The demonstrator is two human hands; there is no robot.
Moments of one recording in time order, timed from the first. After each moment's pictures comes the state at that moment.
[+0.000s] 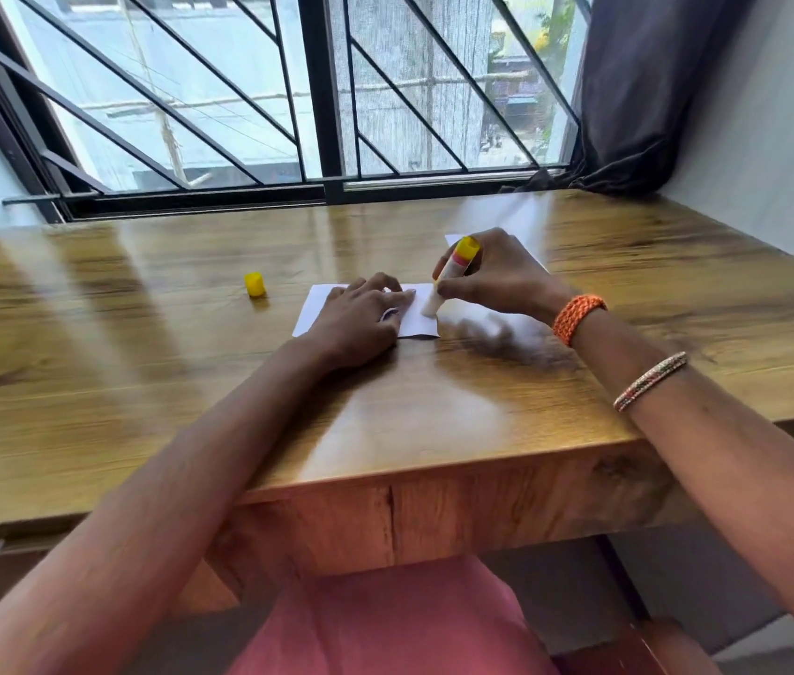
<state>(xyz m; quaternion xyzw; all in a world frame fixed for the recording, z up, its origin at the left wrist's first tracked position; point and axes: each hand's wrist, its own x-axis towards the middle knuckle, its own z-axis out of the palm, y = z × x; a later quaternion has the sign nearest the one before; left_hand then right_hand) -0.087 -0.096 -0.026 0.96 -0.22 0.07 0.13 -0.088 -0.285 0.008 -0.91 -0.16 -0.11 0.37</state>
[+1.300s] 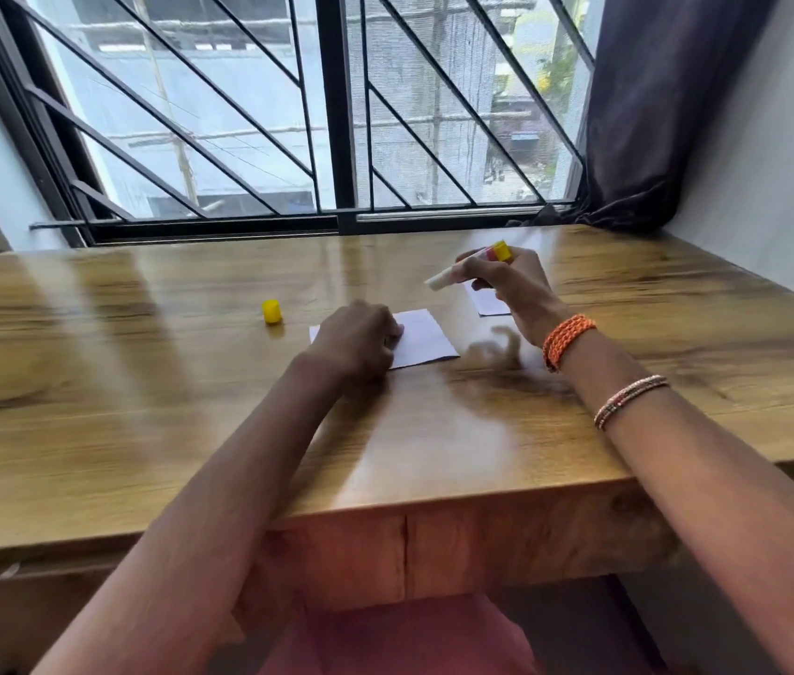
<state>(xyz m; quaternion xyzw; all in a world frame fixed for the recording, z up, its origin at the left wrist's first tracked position) -0.102 -0.089 -0.003 0.98 -0.15 0.09 0.07 -0.078 -0.278 0.018 -0.76 -0.05 -0.12 0.64</state>
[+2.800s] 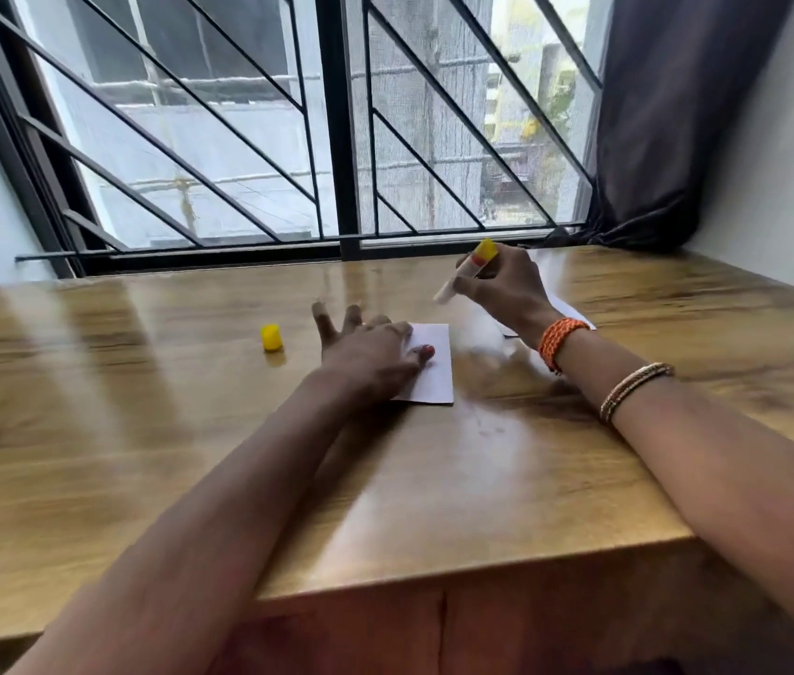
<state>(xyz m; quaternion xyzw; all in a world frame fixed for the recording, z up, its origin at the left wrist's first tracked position) -0.065 -0.090 -0.021 0.99 -0.12 0.07 0.03 -0.024 -0.257 0.000 -0.85 -0.04 -0.24 0.46</state>
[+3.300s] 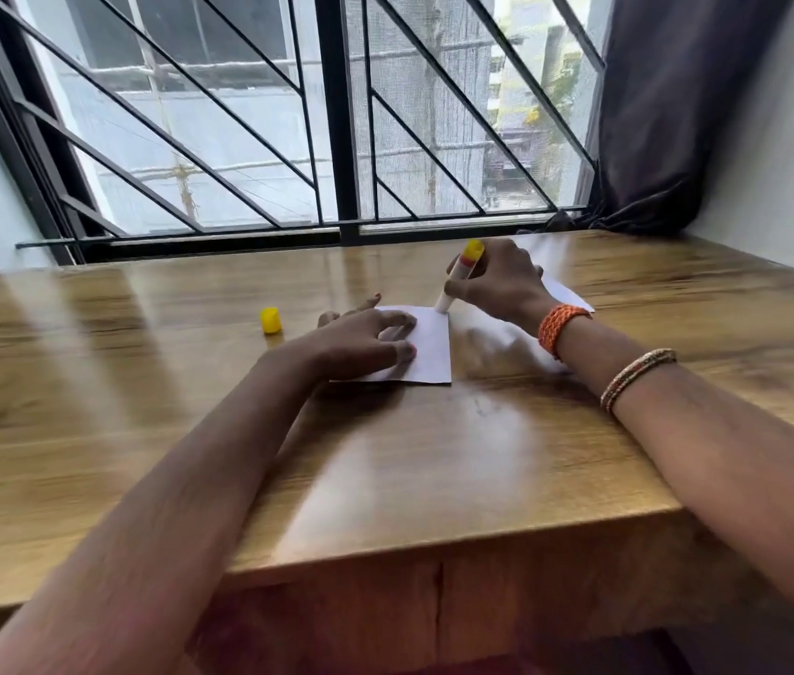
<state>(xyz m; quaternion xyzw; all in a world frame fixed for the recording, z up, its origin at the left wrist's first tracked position) -0.073 -0.067 -0.010 0.97 -0.19 -0.02 0.15 -0.039 -0.251 0.000 -0.91 -0.05 -0.24 0.34</state>
